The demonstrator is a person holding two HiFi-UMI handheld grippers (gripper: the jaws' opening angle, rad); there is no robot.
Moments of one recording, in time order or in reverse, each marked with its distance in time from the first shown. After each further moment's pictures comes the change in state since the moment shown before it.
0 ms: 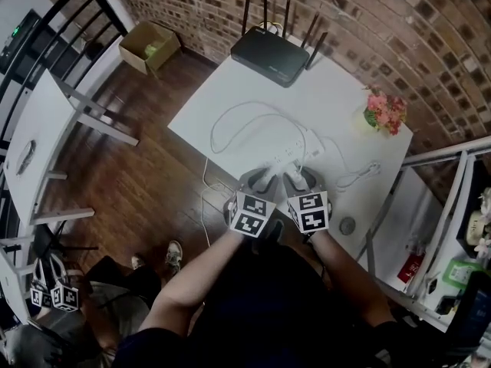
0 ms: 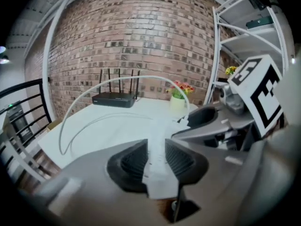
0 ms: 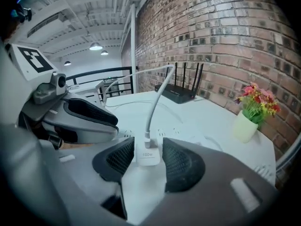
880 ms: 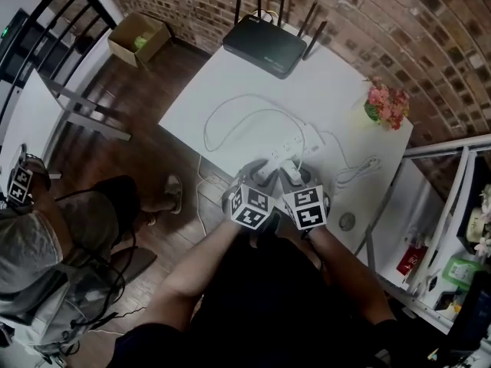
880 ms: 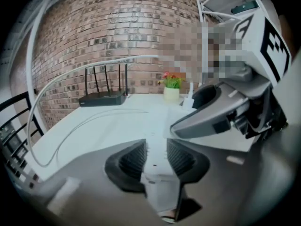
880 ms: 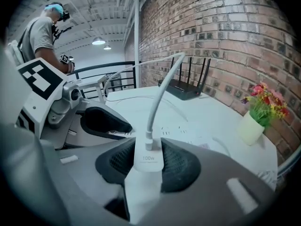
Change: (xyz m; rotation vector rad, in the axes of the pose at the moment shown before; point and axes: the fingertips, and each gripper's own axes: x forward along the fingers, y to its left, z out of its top) left arm 0.037 -0.001 -0.019 0.163 0.023 -0.070; right arm 0.013 0.007 0.000 -0.041 0.057 0.025
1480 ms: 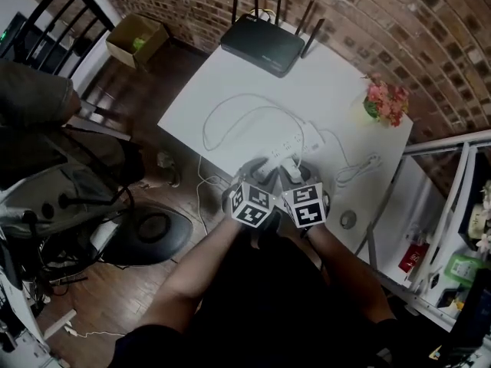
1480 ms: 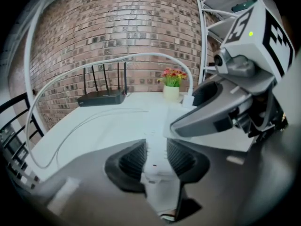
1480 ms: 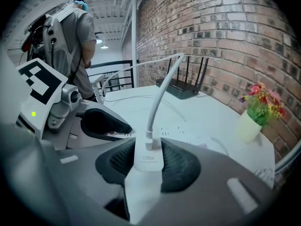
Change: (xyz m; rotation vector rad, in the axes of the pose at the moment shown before) left arm 0.000 0.001 0.000 0.008 0.026 -0.006; right arm -0.001 0.000 0.004 0.015 0.015 -0.023
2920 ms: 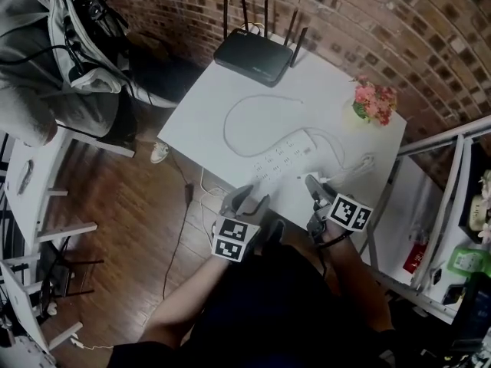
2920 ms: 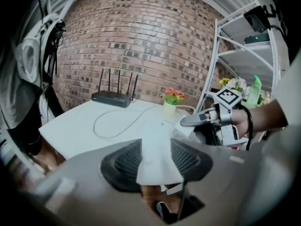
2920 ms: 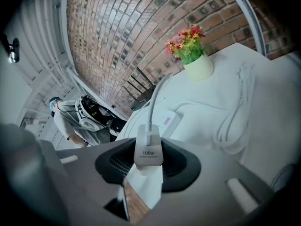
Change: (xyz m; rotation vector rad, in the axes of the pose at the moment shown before) left arm -0.089 -0.026 0.020 -0.256 -0.109 -0.002; right arm -0.073 -0.069 -0.029 0.902 -0.265 0.200
